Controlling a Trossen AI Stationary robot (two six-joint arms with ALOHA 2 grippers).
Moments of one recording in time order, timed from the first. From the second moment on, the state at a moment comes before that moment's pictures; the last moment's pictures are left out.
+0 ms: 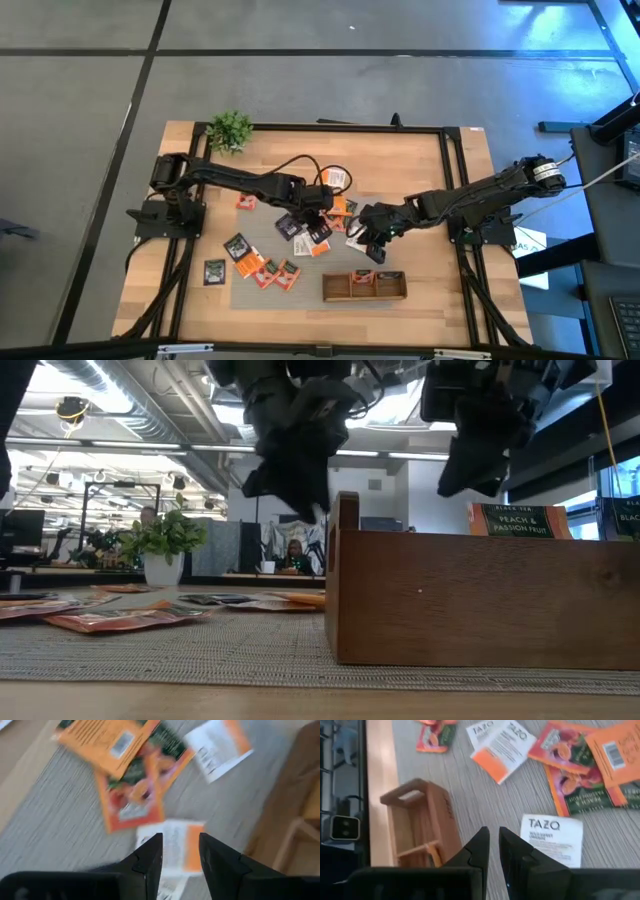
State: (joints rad) left arm -0.02 1.82 1.36 -0.61 0.07 -0.66; right arm 0.22 1.39 0.84 -0.31 -0.03 0.60
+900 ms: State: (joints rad) left arm 0.02 2.07 1.36 -0.12 0.18 -0.75; right arm 0.23 1.49 0.84 -0.52 0.12 0.46
